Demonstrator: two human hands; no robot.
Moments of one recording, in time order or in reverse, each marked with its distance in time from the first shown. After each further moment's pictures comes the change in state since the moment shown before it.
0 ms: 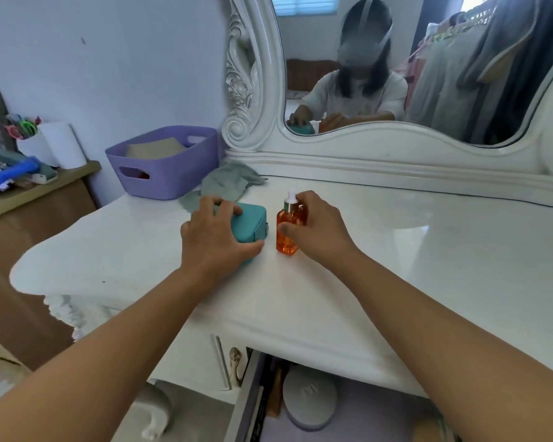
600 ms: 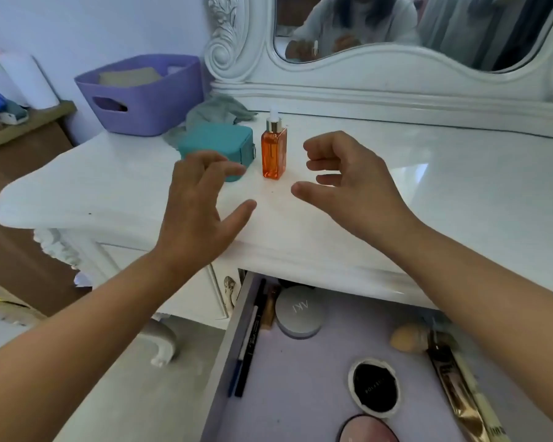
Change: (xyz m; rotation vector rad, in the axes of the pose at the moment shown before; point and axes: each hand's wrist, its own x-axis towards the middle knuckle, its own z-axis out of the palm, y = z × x) left_hand -0.076 0.020 -0.038 -0.176 0.007 0.225; right_hand -0.082 -0.005 -0.038 0.117 0.028 -0.105
